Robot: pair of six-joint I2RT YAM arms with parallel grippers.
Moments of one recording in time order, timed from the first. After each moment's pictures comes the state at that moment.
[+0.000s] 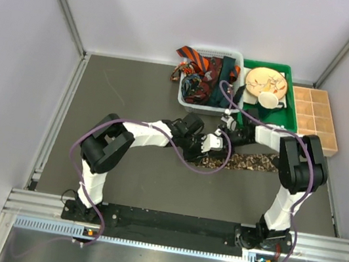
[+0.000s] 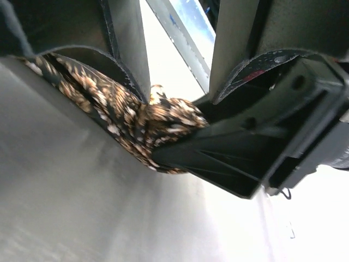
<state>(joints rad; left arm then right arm) -0.79 1.94 1.20 -0.21 0.46 0.52 0.25 1.86 1.05 -0.45 -0.94 0.24</state>
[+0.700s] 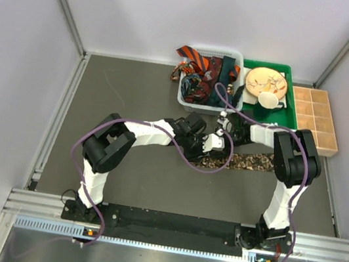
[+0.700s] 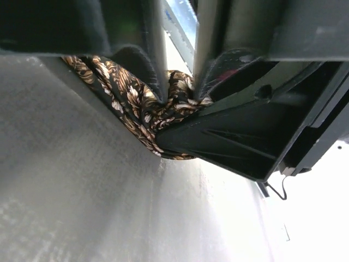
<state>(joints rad) -0.80 1.96 1.26 -0.29 0.43 0.52 0.28 1.94 1.07 -0.40 -0.98 0.29</state>
